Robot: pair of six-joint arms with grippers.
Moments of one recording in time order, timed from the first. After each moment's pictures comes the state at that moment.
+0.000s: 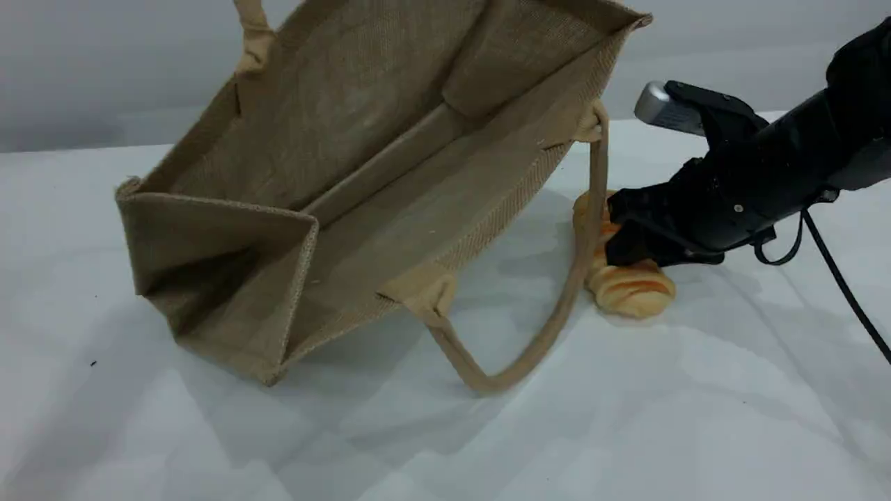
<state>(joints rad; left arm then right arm) -0.22 1.85 -2.07 -0.53 1.22 0.51 0.13 2.23 -1.06 1.75 0.36 -1.57</state>
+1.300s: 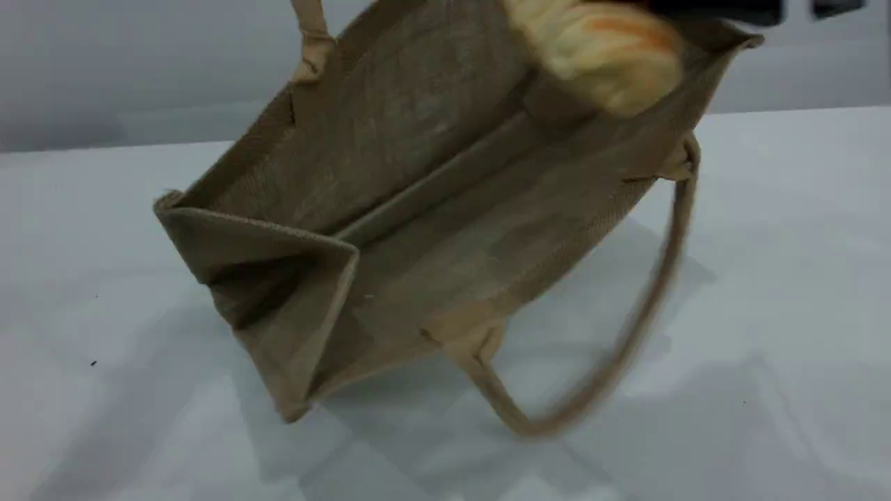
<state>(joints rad) -0.32 1.85 -2.07 -0.56 1.22 0.54 0.33 1.35 -0.67 1.71 0.56 -1.33</state>
